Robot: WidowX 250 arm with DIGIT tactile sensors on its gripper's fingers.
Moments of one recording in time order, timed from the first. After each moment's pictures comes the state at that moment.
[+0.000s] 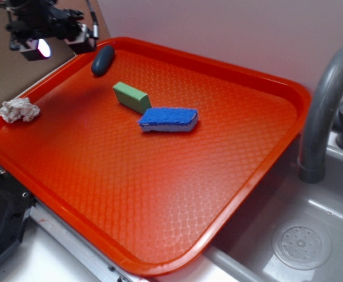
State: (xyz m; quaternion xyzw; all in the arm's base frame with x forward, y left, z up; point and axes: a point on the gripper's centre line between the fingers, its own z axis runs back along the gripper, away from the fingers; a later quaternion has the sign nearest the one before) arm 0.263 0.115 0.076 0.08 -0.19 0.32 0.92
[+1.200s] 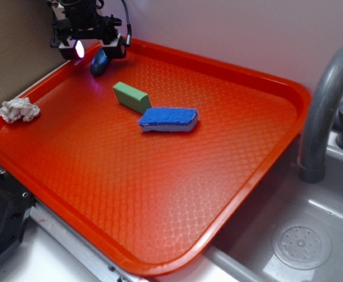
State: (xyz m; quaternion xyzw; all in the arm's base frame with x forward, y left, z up) arm 0.313 0.133 0.036 0.08 -0.08 0.29 0.95
